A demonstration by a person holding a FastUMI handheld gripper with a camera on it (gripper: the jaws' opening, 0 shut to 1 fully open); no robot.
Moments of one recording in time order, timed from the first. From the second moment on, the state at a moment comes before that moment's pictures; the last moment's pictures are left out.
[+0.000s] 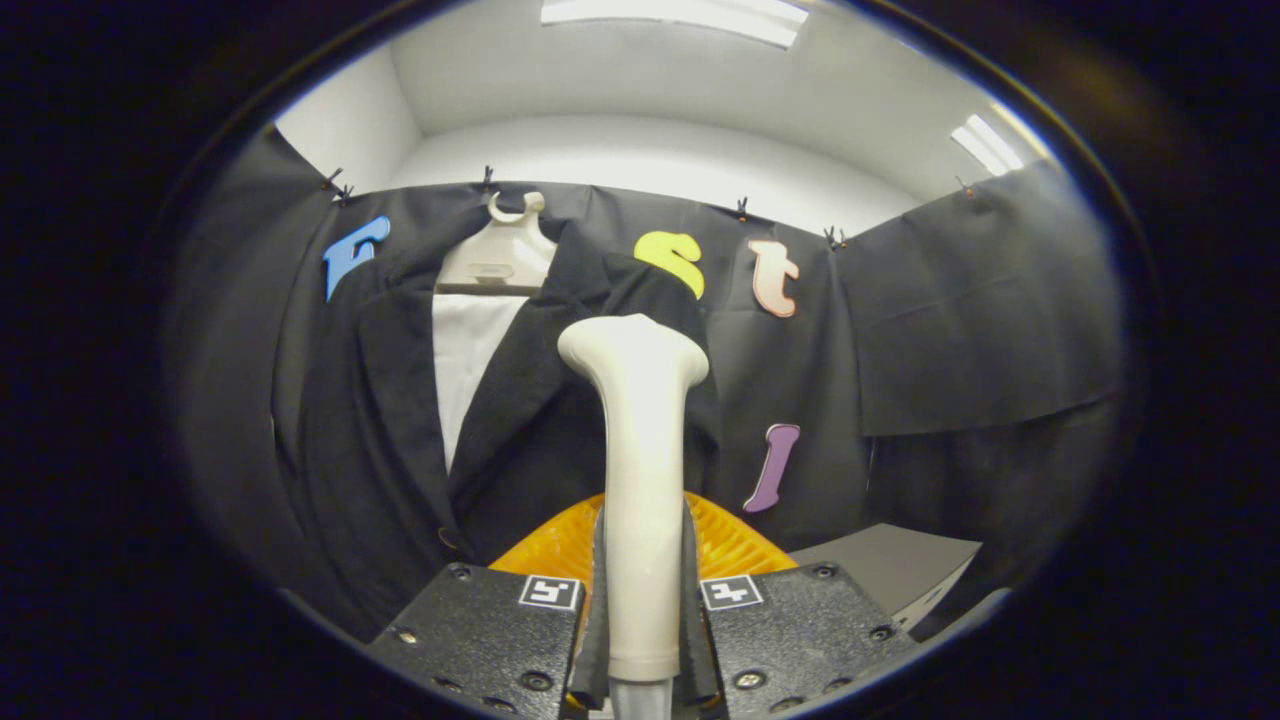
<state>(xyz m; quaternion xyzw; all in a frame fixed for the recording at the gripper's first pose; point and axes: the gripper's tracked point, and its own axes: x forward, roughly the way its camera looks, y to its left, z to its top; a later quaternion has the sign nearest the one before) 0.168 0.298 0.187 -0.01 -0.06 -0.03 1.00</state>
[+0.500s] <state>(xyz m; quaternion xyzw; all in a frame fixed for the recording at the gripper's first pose) 0.147 0.298 0.107 -0.04 0.00 -0.01 1.00</state>
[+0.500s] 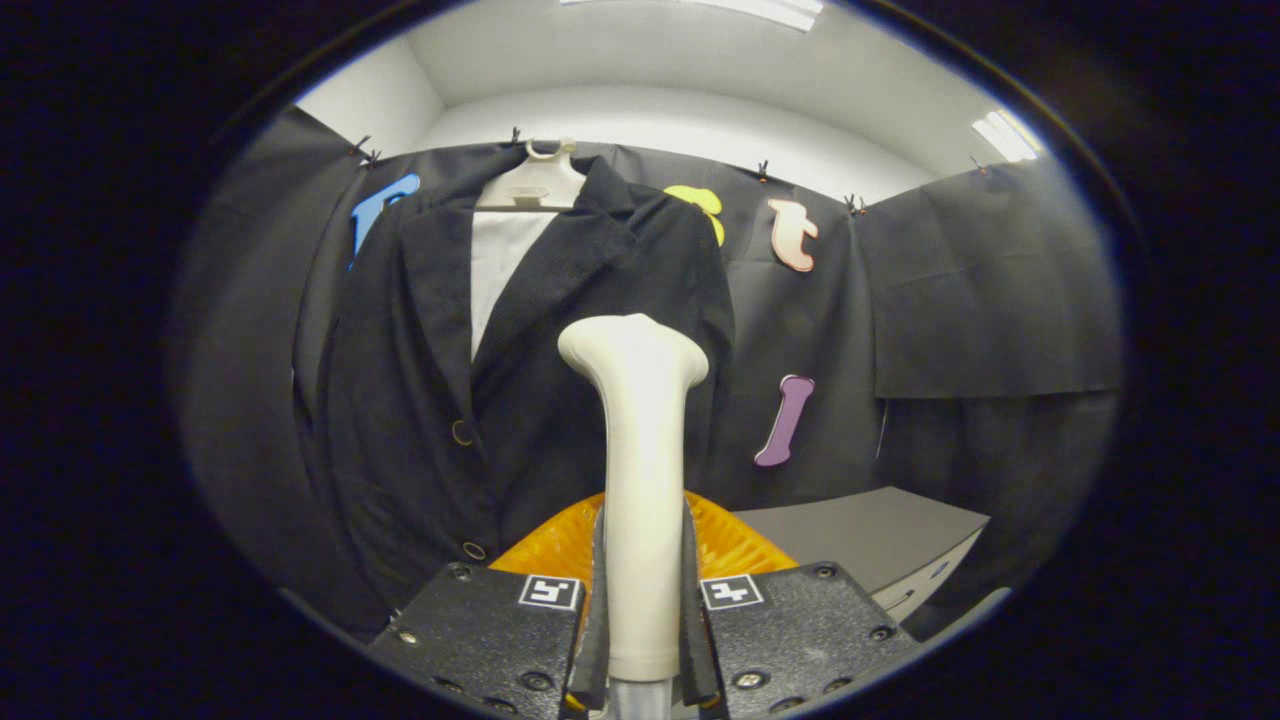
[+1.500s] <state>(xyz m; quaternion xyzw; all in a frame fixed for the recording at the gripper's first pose) 0.097 0.288 -0.016 -0.06 0.11 0.01 0.99</state>
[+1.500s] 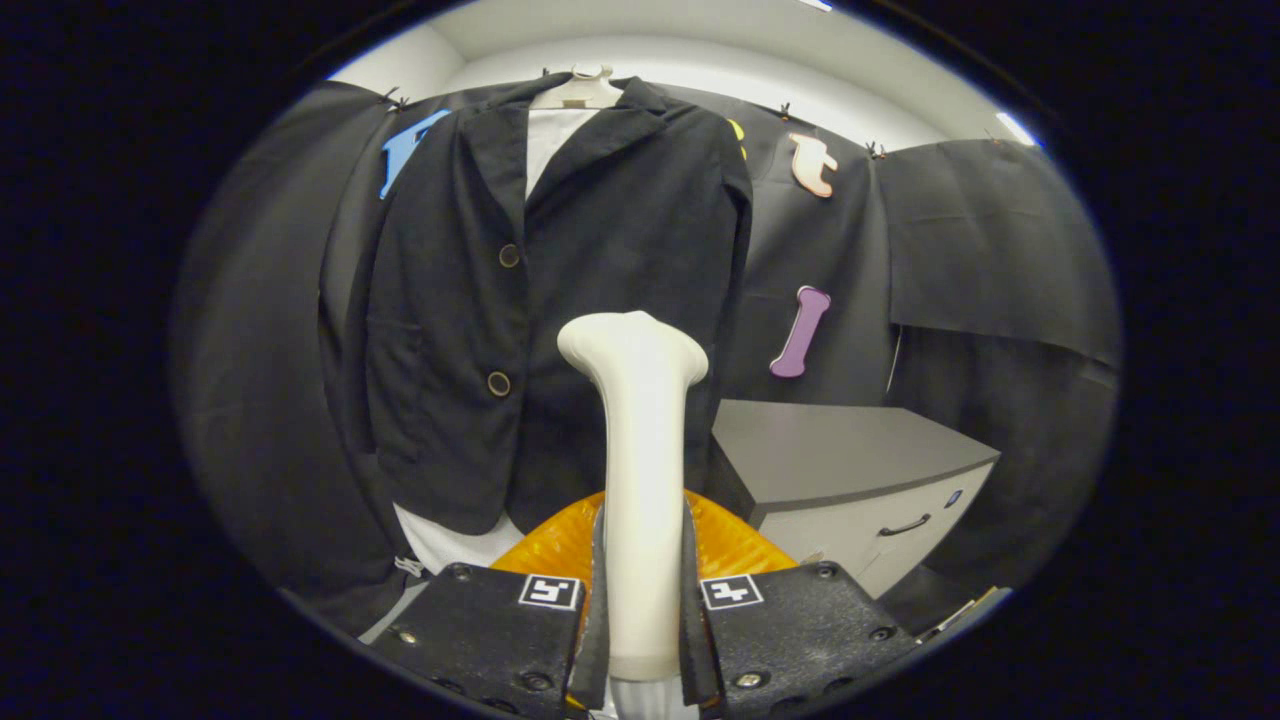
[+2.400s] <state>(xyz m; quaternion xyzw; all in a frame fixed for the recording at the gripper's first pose) 0.072 0.279 -0.172 -0.07 0.24 0.01 0.97</state>
